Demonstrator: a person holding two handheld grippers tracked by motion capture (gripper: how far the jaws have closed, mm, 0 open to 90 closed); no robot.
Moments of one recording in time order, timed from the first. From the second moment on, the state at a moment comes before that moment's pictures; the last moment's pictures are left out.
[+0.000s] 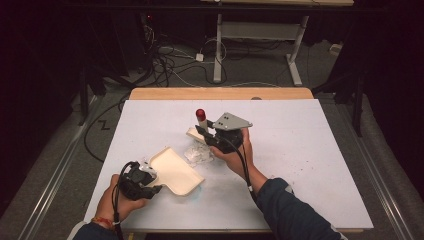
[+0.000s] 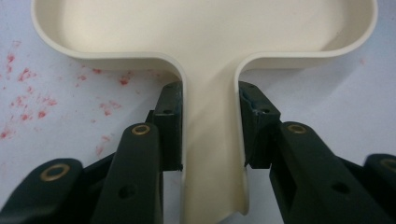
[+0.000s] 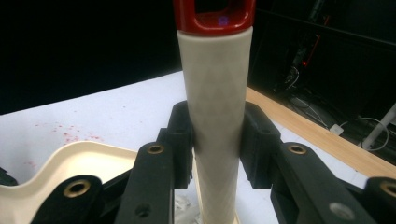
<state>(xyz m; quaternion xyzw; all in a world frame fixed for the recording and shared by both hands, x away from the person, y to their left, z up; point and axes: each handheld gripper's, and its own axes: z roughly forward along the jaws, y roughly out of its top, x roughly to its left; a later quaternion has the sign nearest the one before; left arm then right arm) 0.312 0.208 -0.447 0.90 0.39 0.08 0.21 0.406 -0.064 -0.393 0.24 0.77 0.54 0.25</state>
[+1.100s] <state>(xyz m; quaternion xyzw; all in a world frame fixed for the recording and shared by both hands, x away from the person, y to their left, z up) 0.314 0.195 -0.456 0.90 0.39 0.08 0.21 0.359 -0.038 -0.373 0.19 0.76 0.59 0.21</state>
